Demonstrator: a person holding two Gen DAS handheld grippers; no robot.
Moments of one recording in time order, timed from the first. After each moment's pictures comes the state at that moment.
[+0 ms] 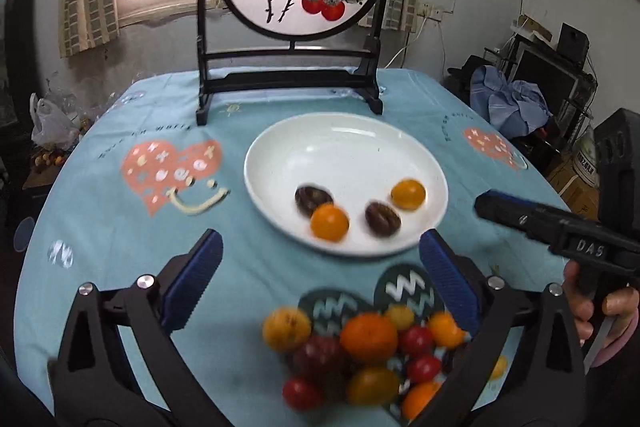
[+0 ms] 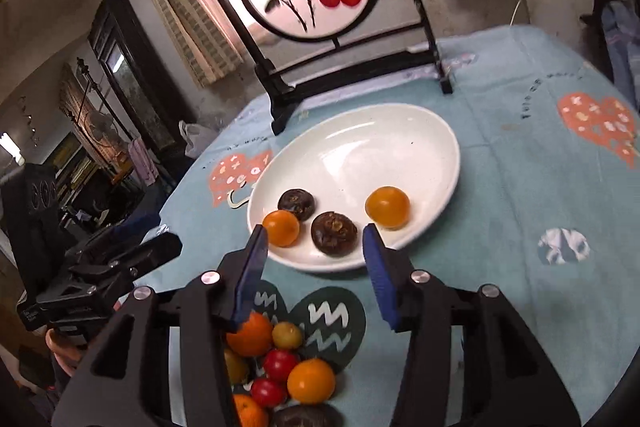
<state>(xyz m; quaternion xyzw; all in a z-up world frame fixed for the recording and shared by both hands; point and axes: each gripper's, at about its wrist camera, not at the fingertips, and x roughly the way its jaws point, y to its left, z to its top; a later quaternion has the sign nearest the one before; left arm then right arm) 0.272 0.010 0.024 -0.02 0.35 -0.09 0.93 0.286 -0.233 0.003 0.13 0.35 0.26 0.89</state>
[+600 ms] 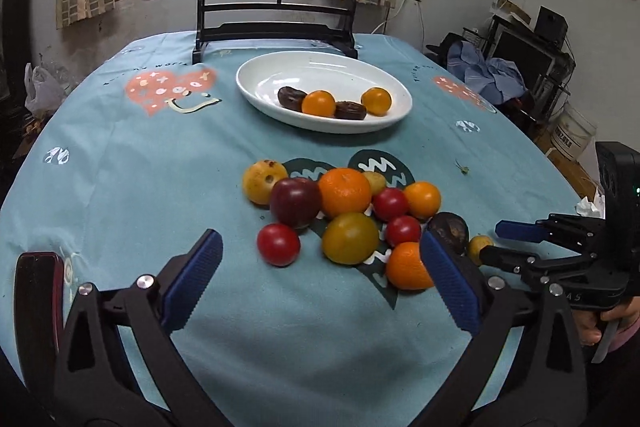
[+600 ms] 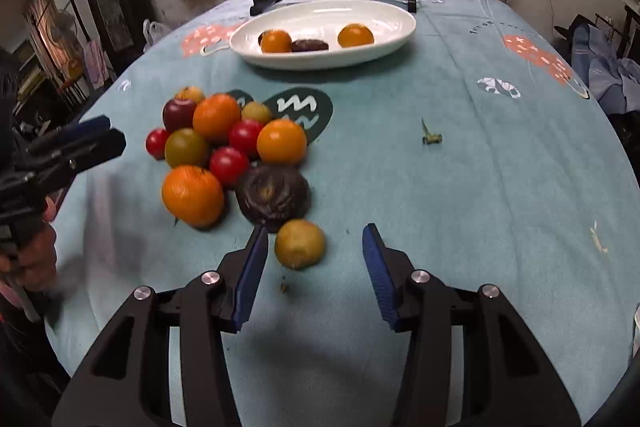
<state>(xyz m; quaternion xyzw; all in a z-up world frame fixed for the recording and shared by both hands) 0.182 0.014 -0.027 -0.03 0.37 -0.13 0.92 0.177 -0.219 -0.058 -0.02 0.45 0.19 0.87</state>
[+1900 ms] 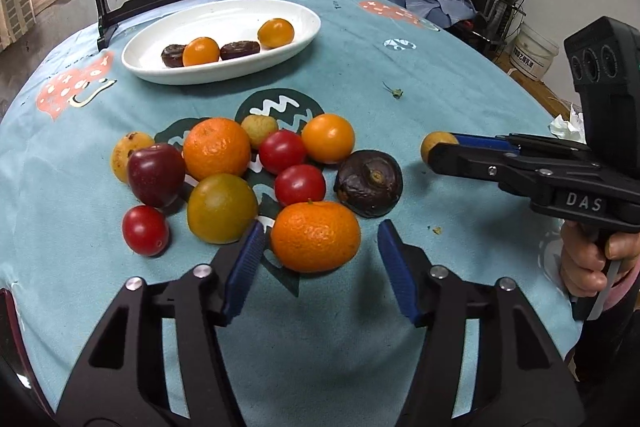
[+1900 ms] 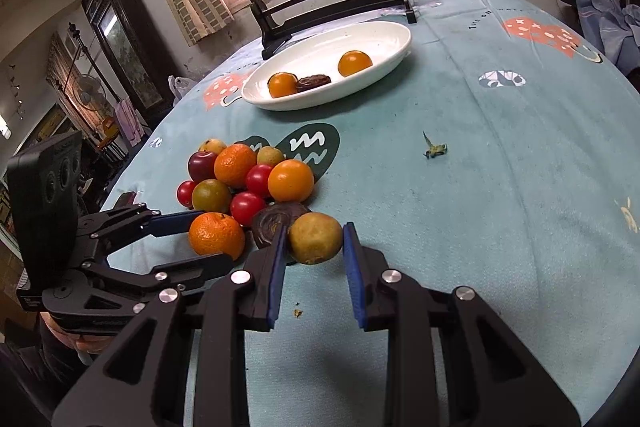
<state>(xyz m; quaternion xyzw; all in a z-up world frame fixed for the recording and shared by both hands) 0.193 -0.062 -0.057 0.05 0.44 -0.23 0.87 0.187 -0.256 -0.051 0.11 0.40 0.24 0.88</state>
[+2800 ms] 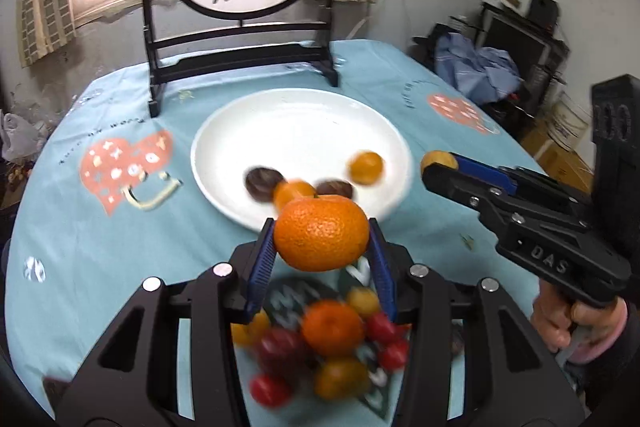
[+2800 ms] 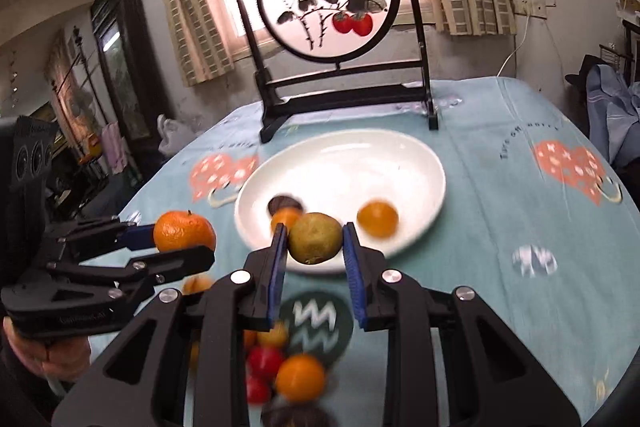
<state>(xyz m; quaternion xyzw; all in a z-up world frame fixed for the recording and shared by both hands) 0.313 -0.023 0.014 0.01 0.38 -0.15 0.91 0.310 -0.199 0.009 0.07 0.31 0.20 0.93</state>
